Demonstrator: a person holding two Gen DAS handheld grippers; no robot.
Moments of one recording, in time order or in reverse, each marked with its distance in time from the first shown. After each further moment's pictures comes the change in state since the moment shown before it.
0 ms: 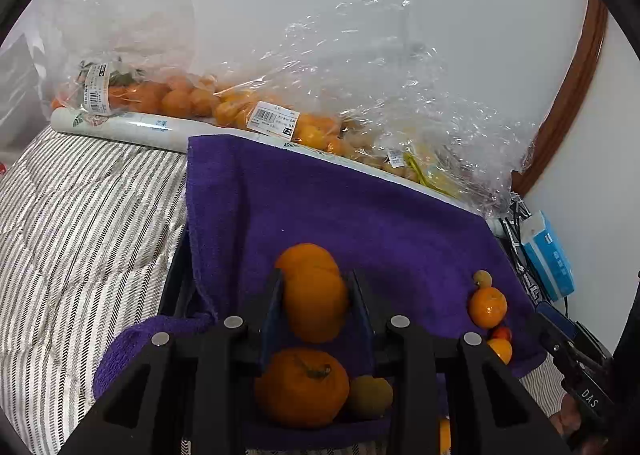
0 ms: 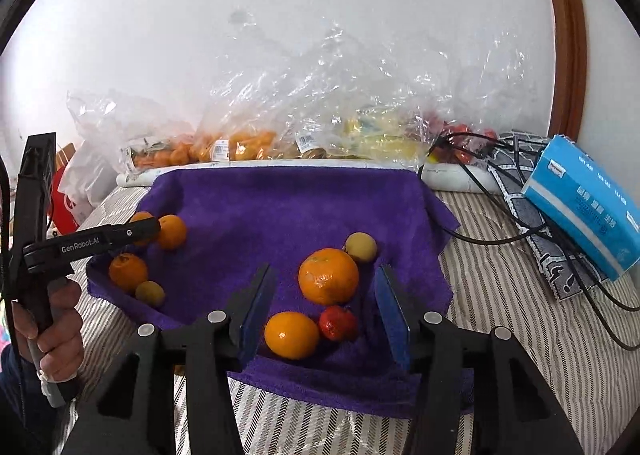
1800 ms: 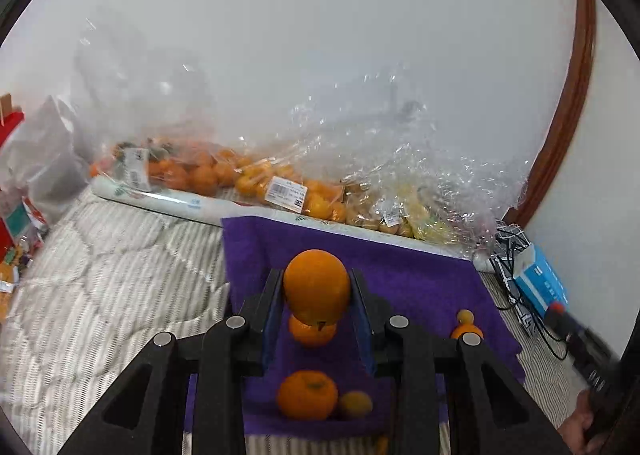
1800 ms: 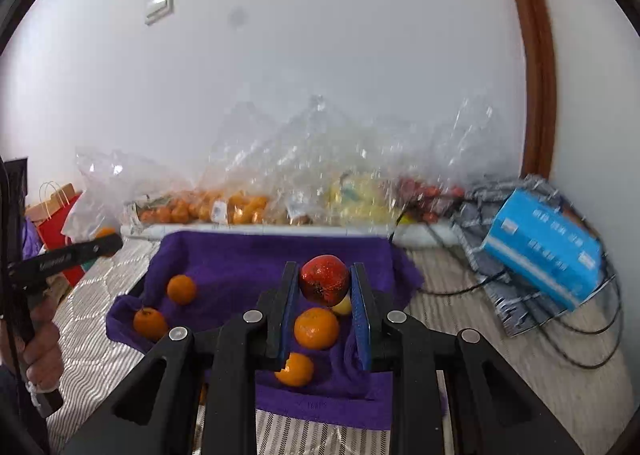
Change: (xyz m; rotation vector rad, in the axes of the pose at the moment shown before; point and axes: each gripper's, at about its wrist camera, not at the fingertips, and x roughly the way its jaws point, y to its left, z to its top) left arm -0.059 -0.015 0.035 0.028 -0.121 0.081; right arm -0.038 -0.011 0.026 0.041 -0.110 -0.017
